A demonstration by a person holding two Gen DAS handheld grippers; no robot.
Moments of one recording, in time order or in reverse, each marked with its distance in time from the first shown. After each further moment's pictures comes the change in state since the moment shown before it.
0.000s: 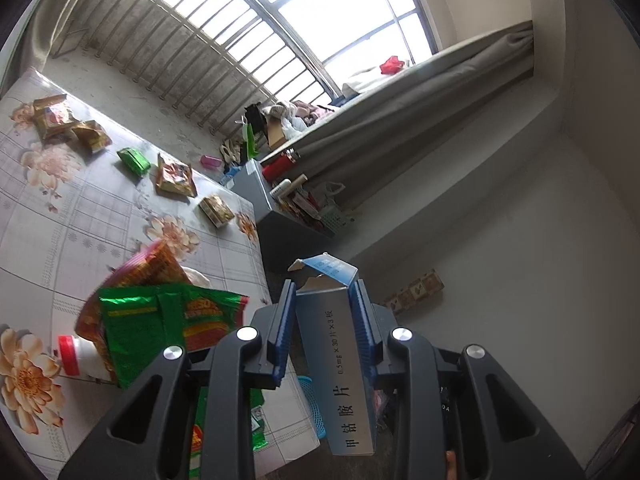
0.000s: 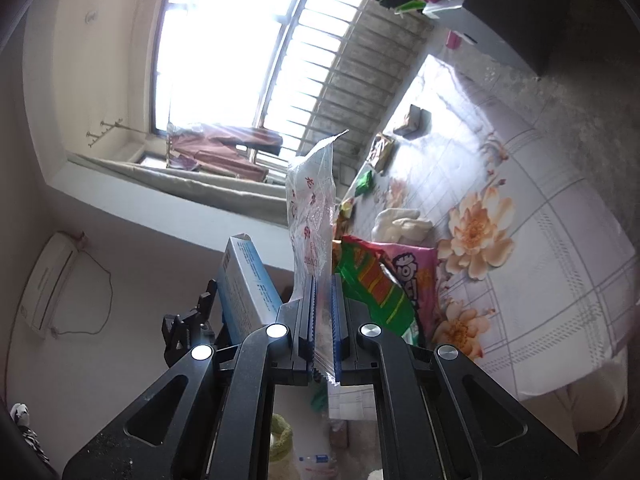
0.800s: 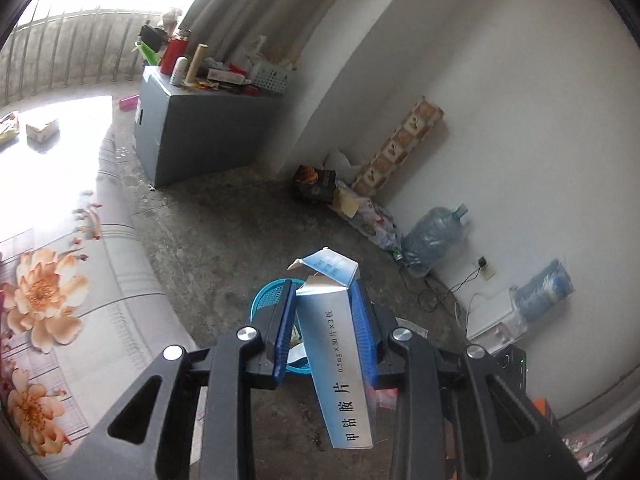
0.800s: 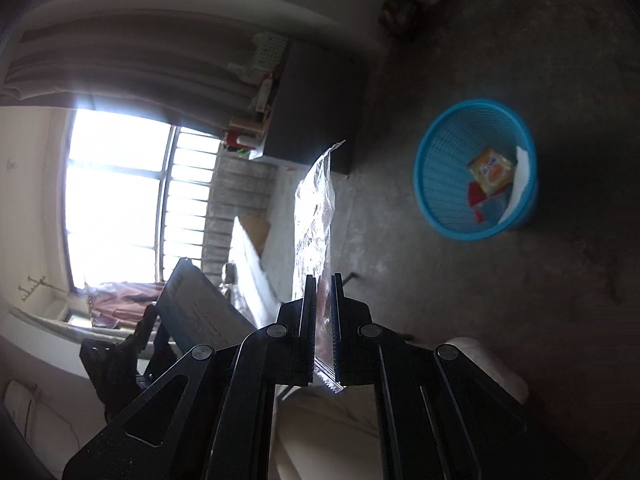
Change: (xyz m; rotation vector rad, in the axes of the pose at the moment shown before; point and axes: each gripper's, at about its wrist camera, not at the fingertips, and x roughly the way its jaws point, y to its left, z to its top) left arm 0.290 -0.152 -0.211 0.406 0.449 0.059; right arm -0.258 -0.189 -0.038 0.332 -0.471 -0.372
